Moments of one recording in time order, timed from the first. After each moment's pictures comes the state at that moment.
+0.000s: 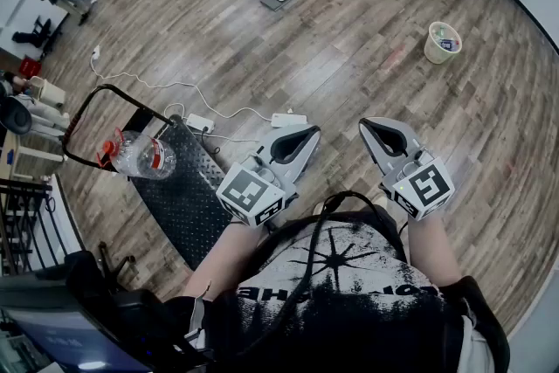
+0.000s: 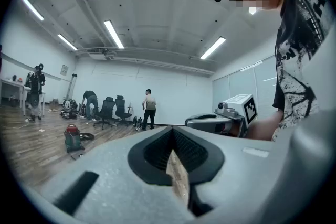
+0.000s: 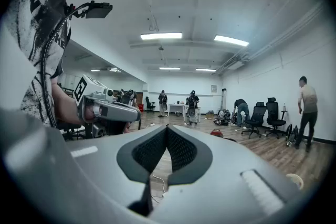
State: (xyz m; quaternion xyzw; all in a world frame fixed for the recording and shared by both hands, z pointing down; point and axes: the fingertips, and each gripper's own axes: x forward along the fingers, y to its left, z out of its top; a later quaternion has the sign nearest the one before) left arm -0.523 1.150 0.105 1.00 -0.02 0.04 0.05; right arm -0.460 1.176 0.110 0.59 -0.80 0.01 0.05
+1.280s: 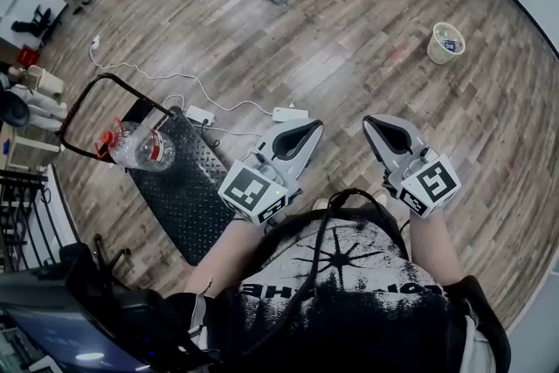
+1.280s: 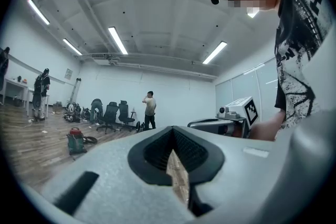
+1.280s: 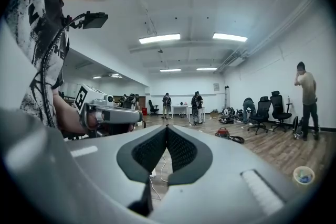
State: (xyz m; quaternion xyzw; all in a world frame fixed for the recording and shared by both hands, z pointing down) left arm -0.545 1.140 0.097 1.00 -0.04 0.01 0.05; right arm -0.480 1.169 0.107 0.58 -0.82 0.03 0.02
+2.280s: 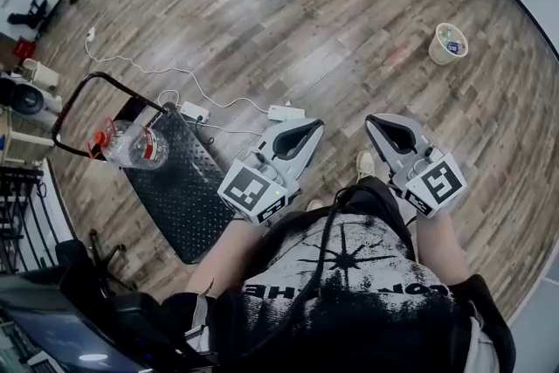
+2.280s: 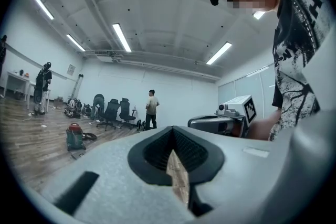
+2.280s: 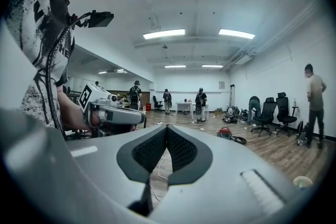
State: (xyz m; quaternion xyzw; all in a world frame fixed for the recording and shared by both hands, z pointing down) left arm -0.510 1.108 0.116 1.00 -0.04 0.01 0.07; right arm -0.447 1.138 0.116 0.55 -0.83 0.02 0.05
